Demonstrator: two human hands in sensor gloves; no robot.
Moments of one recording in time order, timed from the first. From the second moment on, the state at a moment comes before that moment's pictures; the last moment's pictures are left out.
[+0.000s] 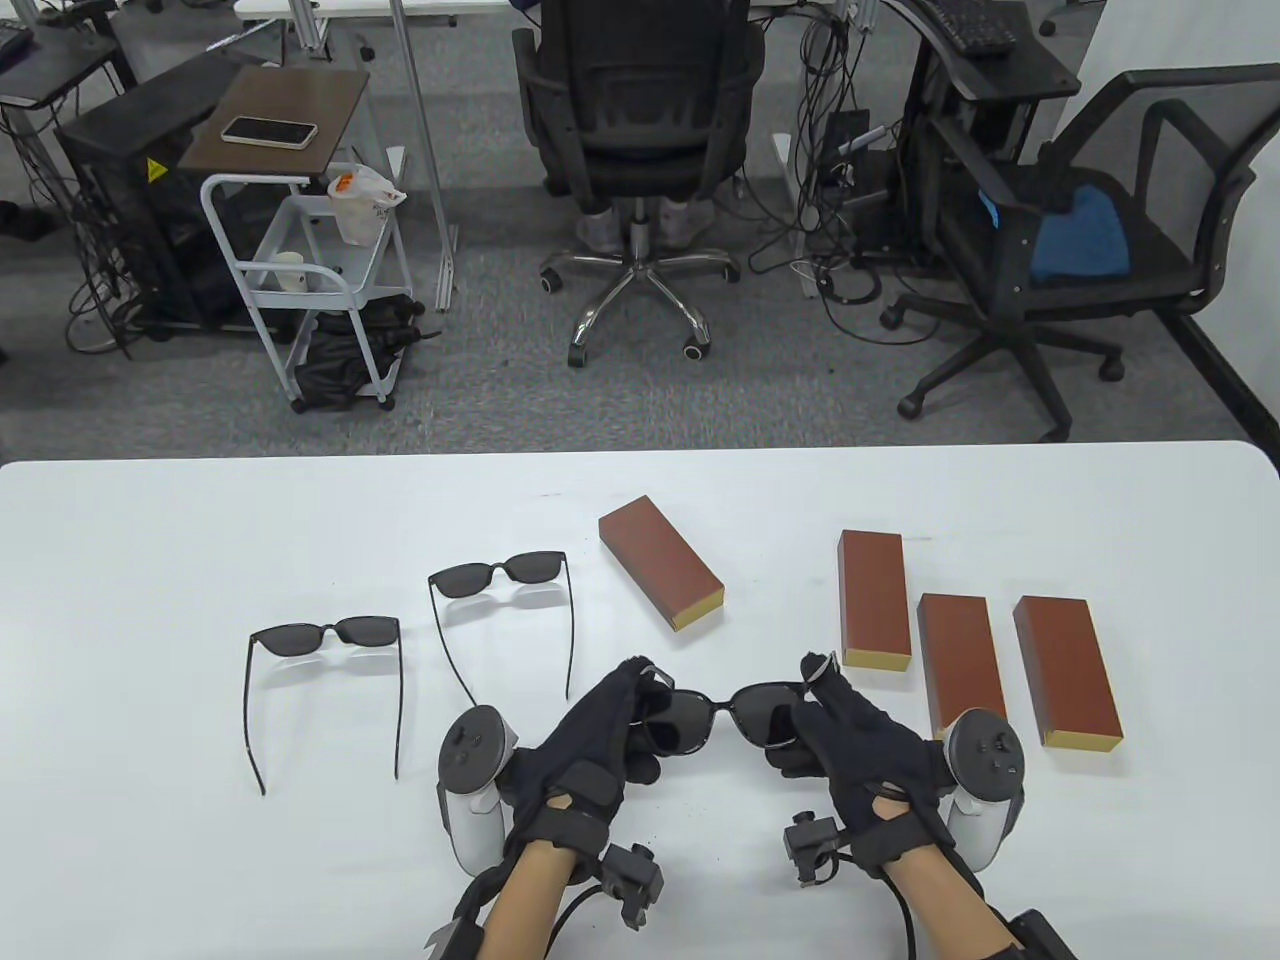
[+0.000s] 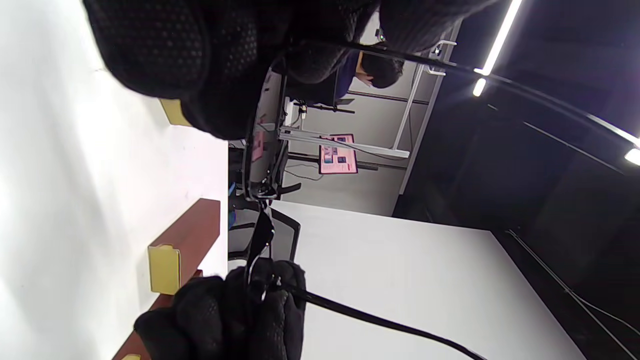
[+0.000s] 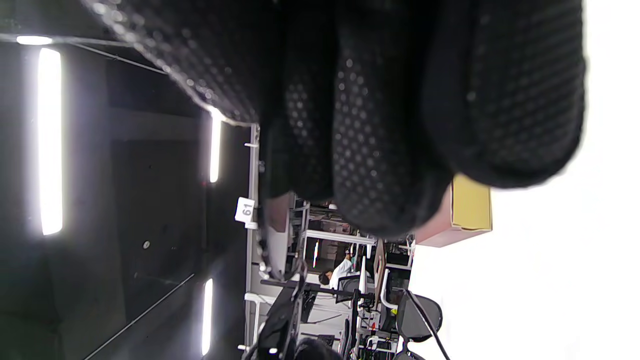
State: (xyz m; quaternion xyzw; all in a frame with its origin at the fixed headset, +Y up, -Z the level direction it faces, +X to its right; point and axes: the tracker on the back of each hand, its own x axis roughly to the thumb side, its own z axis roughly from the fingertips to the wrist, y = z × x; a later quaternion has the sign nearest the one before) left_hand -0.117 -0.733 -0.295 -0.11 -0.03 0.74 0.66; right_hand 0.199 -0.737 -0.302 -0.01 -0.05 0.73 0.69
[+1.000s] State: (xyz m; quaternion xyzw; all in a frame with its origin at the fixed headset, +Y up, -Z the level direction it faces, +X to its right) left_hand -0.128 -0.732 -0.294 -0.04 0.04 0.70 0.71; right_hand 0.186 -0.748 -0.304 0.10 0.03 0.64 0.76
